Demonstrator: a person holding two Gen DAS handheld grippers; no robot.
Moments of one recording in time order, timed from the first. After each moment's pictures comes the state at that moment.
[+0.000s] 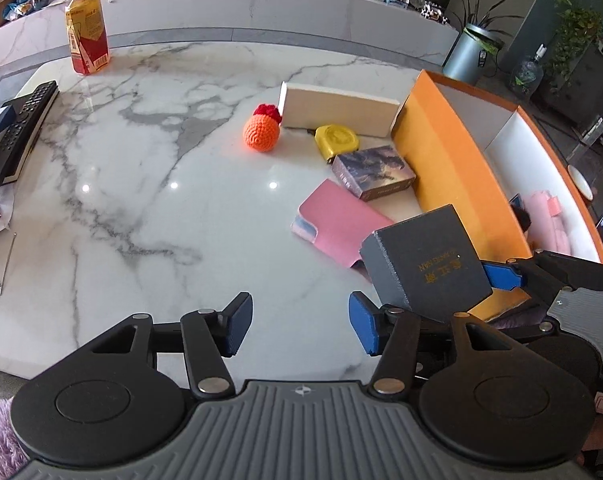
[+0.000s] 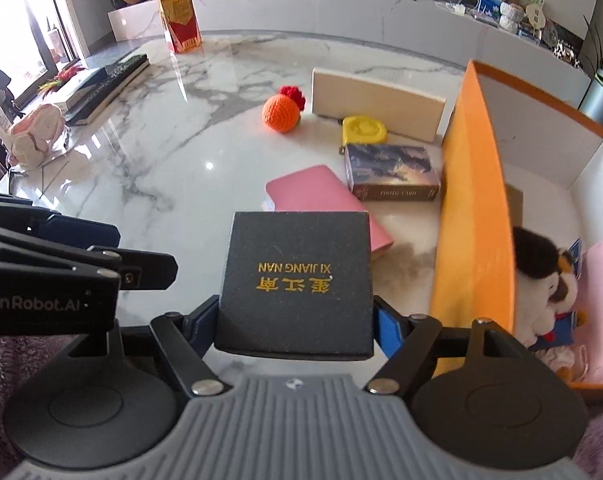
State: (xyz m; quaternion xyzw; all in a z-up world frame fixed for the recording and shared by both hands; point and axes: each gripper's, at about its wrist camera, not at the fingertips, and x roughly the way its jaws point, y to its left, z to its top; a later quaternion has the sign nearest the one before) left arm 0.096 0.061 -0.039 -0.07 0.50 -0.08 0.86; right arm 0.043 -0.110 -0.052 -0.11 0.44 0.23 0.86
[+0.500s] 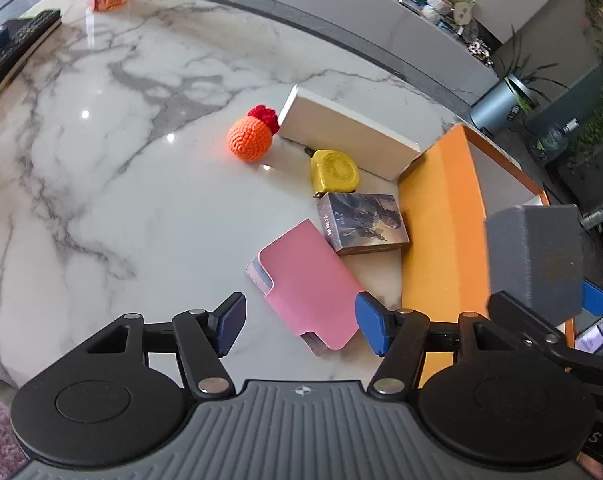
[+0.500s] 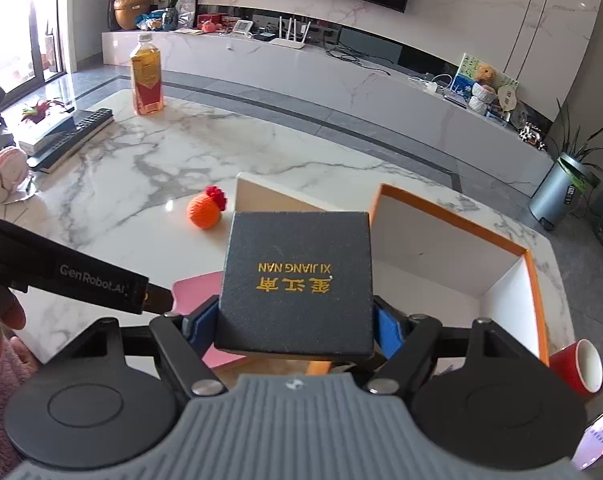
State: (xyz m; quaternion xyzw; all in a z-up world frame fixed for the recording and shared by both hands) left arm 0.167 0.051 -0.068 -0.22 0.52 -0.03 0.82; right arm 0.097 -0.154 0.011 -0.18 0.36 0.18 0.90
